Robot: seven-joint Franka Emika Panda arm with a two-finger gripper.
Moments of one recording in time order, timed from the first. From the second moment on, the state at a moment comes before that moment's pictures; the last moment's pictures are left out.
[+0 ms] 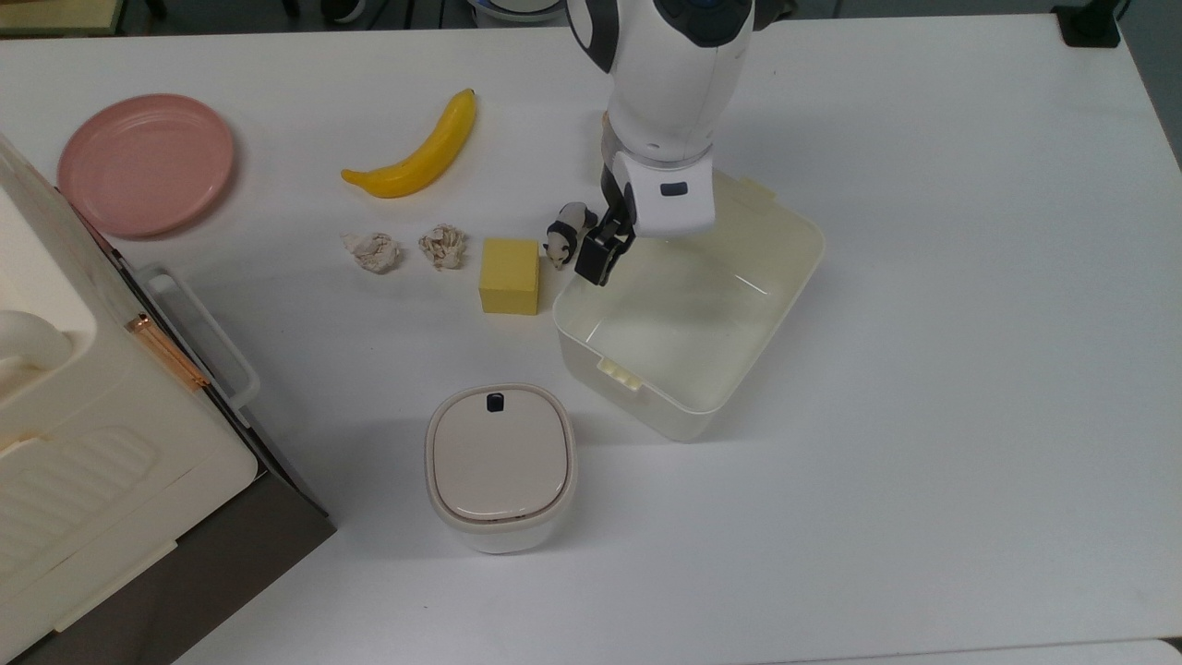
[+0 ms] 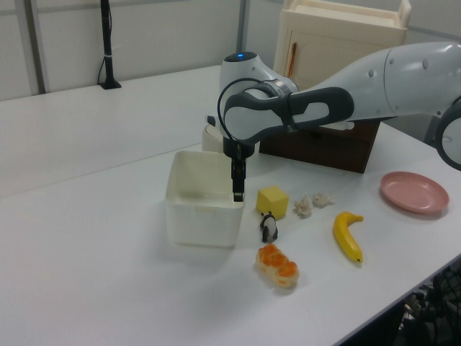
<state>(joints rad) 0.11 0.34 0.14 -1.71 -0.16 2.00 -0.64</state>
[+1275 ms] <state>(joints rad) 0.09 0.25 0.14 -1.70 -0.17 1.98 -0.53</state>
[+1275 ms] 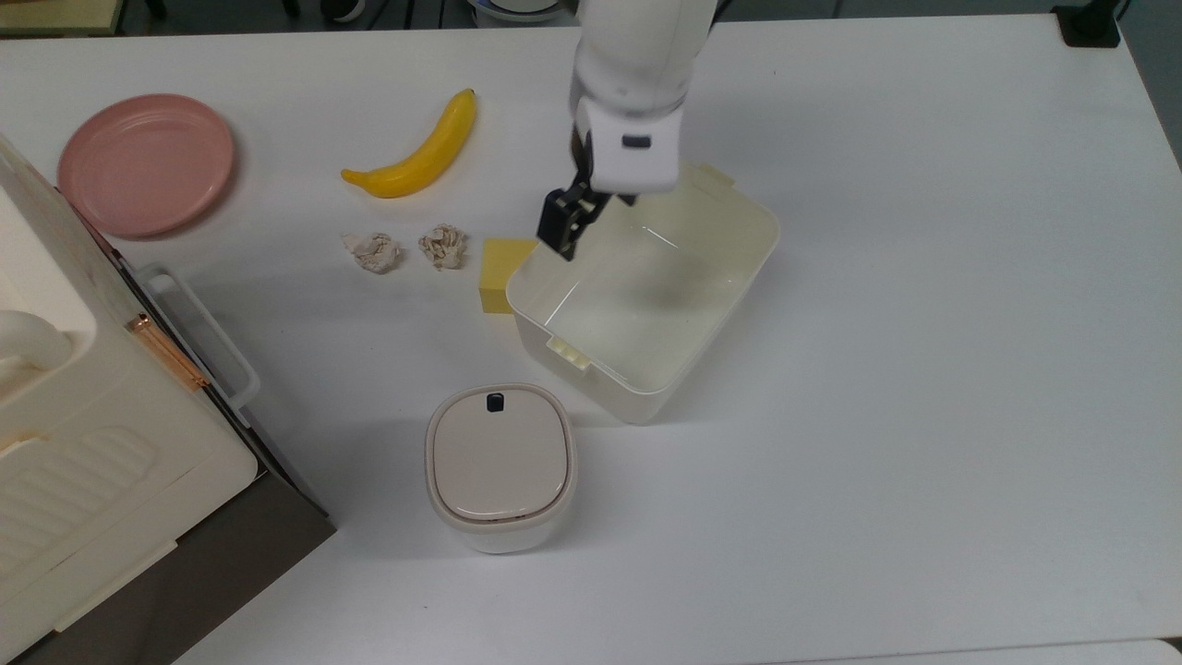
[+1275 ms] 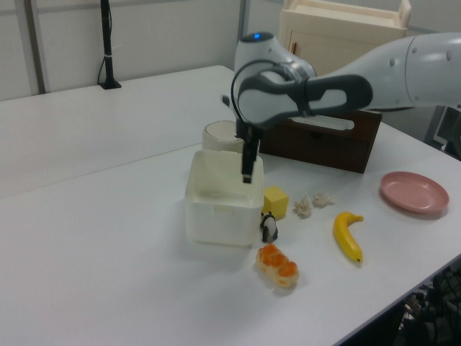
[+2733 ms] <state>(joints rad) -0.05 -0.02 -0.01 -1.57 0.00 1.61 0.14</state>
